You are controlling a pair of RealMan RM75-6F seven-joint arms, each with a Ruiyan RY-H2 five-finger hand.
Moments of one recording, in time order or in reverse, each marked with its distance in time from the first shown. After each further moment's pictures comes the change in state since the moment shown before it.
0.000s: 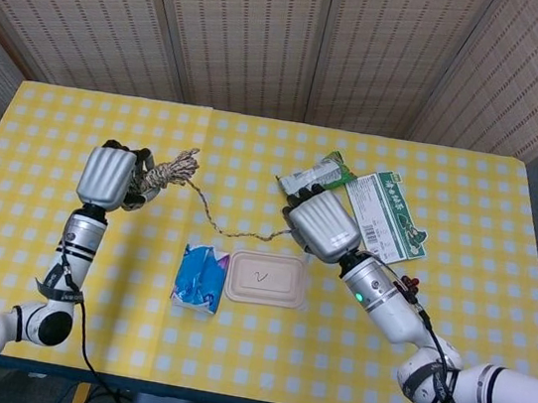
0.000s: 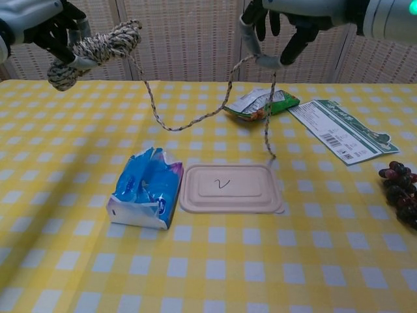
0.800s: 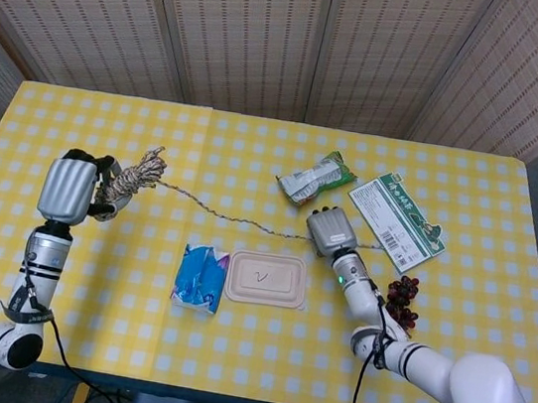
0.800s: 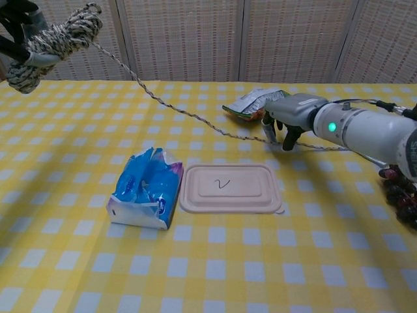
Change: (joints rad) left arm 0.148 0.065 0.059 -0.046 0.142 0.132 -0.143; right arm 0.042 -0.521 -0.059 0.760 0.290 -0.226 0.014
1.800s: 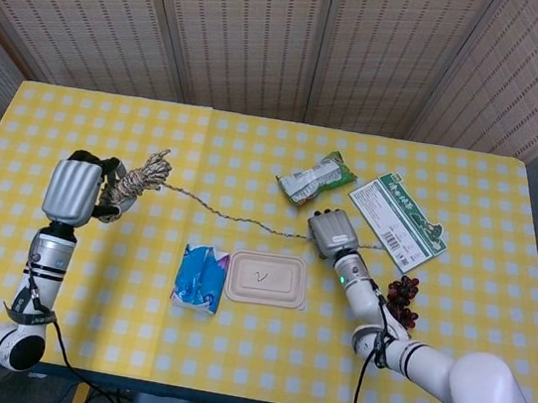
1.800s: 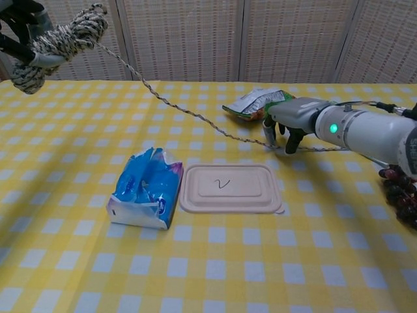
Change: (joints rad) left arm -0.003 -0.003 0.004 -0.018 0.008 0.003 0.012; right arm 0.009 -0.007 -0.015 0.019 0.045 -0.032 0.013
